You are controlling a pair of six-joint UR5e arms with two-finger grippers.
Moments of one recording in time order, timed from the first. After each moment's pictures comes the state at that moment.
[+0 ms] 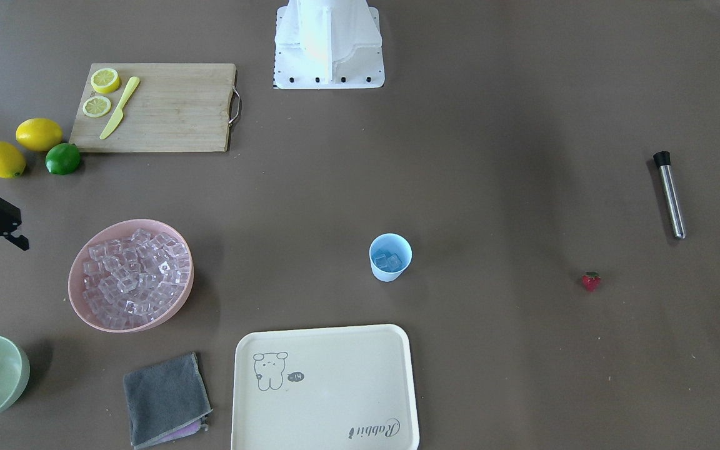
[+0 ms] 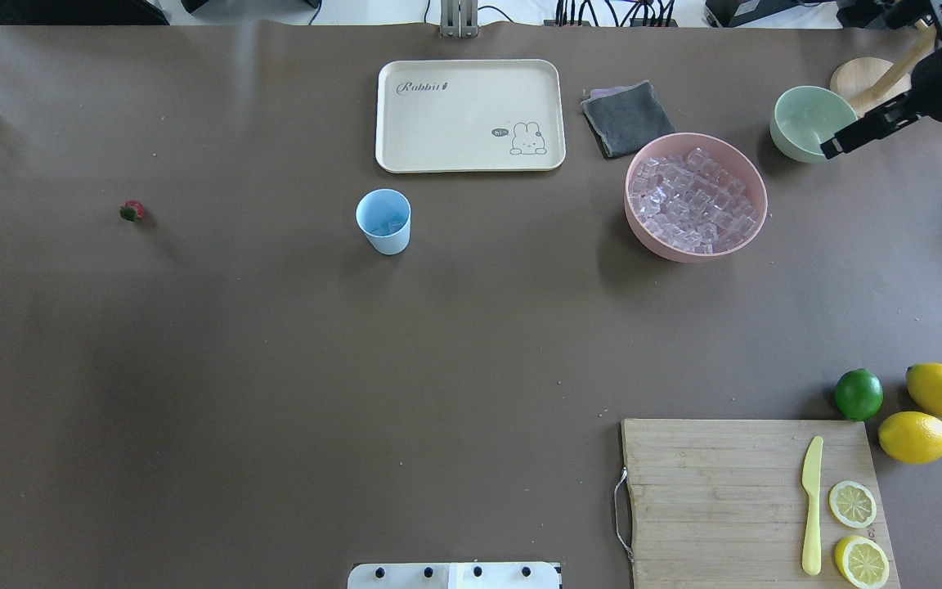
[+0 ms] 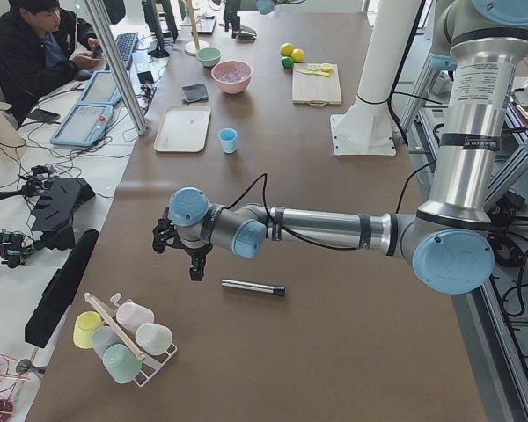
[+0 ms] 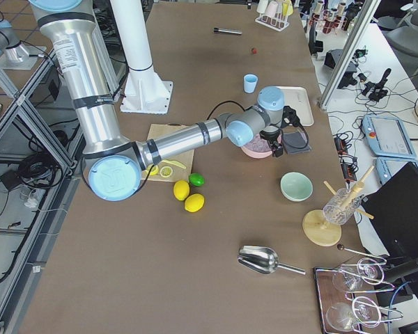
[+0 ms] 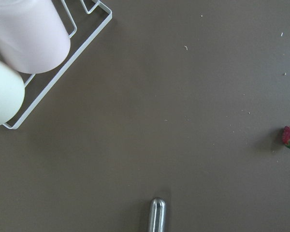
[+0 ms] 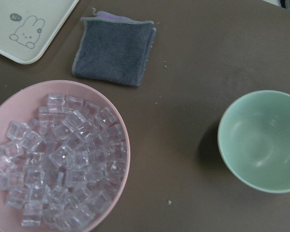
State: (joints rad) left arm -1.42 -1.70 -1.51 -1.85 -2.43 -0.35; right arm 1.26 -1.38 1.68 -1.22 2.35 0.21
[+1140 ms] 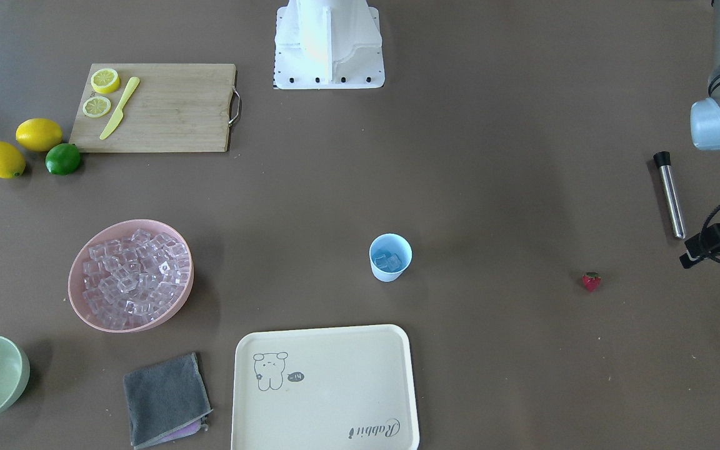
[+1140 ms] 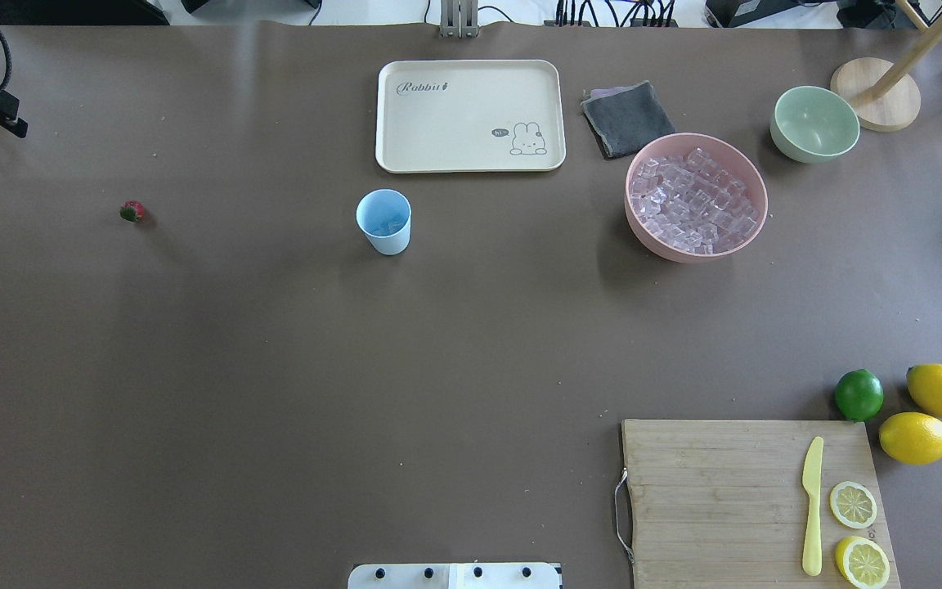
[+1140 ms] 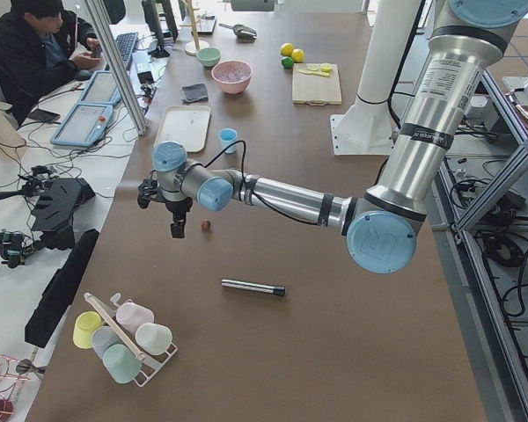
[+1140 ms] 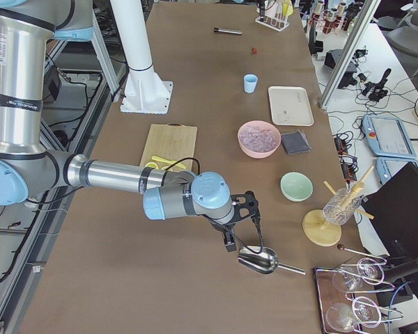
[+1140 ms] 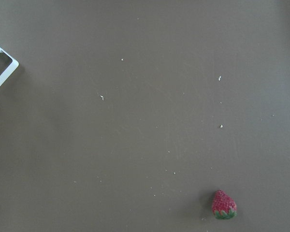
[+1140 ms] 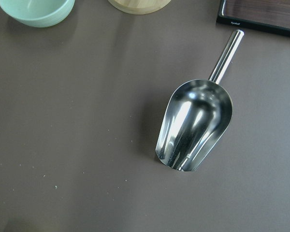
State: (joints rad) left arm -1.28 -1.90 -1.45 -1.83 -2.29 -0.52; right arm 1.68 -1.73 1.66 -1.29 2.40 -0.14
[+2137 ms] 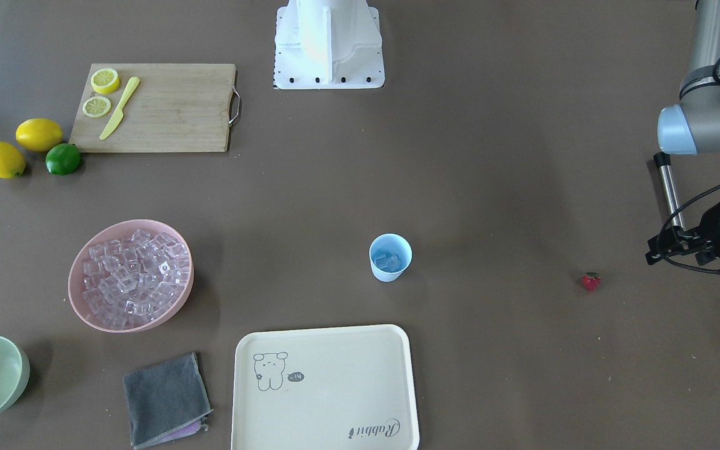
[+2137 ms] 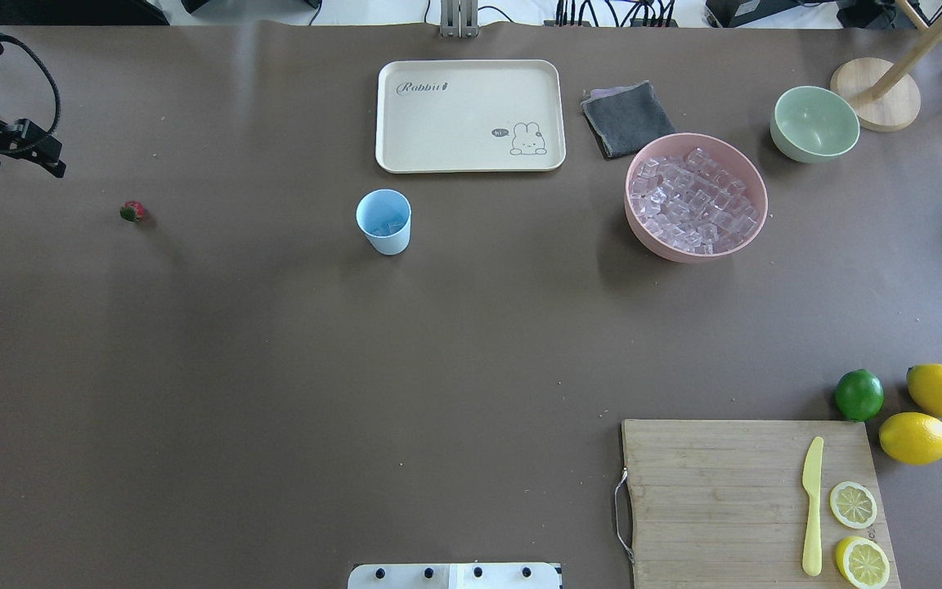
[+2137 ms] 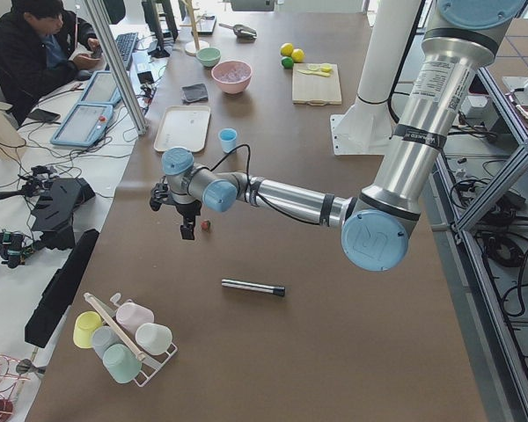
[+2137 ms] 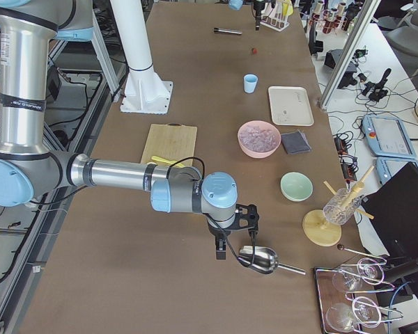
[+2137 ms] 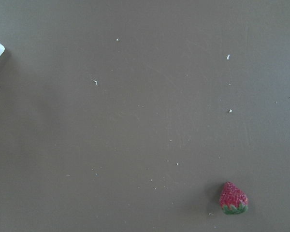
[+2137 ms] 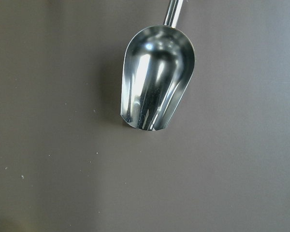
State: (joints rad) left arm -1.17 -1.89 -1.43 -1.83 -2.27 -0.51; right arm 1.62 -1.71 1.67 -1.49 2.29 -0.03
